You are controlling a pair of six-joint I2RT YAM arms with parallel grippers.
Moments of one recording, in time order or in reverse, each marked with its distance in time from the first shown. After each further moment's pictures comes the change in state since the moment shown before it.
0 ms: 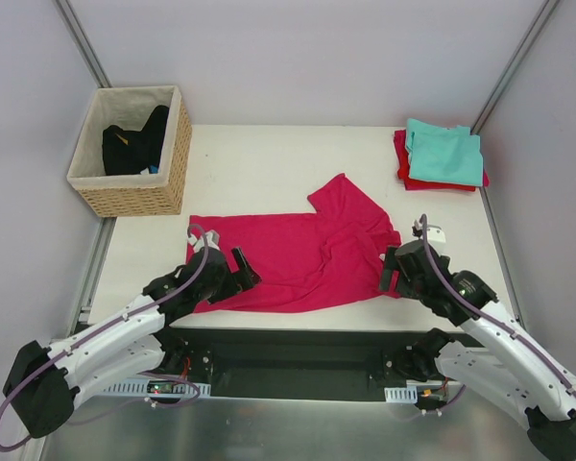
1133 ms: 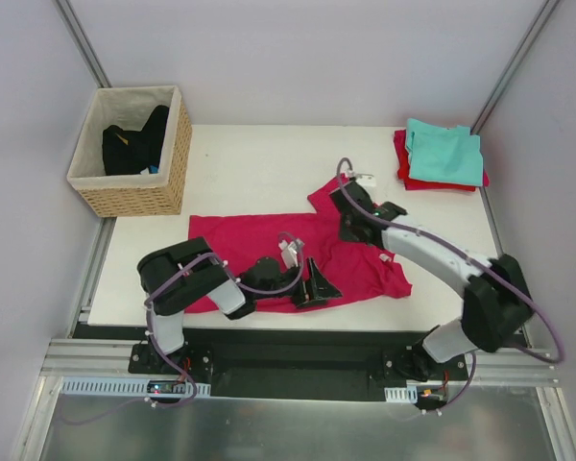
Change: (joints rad) left arm -0.258 1.075 0.018 1.605 0.423 -0.301; right arm 0.006 0.894 0.397 0.407 -0.039 -0.065
